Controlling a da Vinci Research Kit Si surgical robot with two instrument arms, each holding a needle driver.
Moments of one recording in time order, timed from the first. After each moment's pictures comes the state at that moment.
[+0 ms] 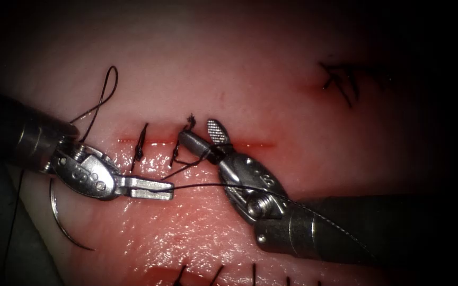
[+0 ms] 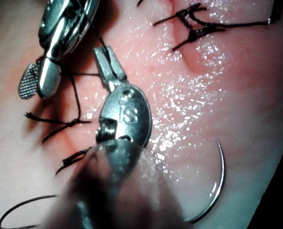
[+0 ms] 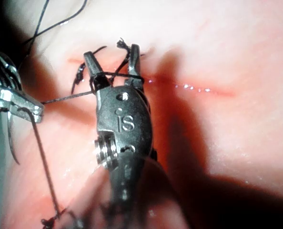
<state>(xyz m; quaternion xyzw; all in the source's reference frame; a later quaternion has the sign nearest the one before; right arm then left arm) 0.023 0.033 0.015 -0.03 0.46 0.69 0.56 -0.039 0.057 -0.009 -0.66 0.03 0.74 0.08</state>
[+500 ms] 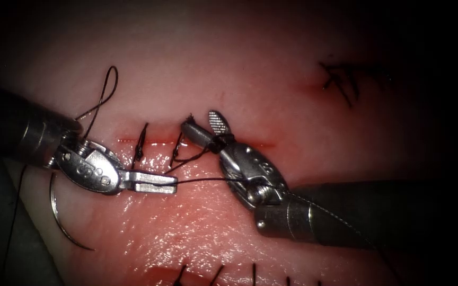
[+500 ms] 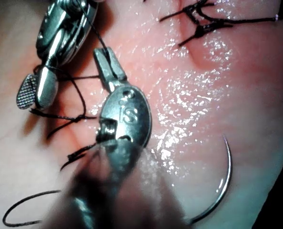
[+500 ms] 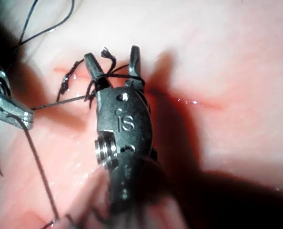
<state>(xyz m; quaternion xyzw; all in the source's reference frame) 0.024 0.034 0.018 -0.02 0.46 0.68 0.57 -0.039 0.057 -0.008 -0.66 0.03 0.74 0.08</state>
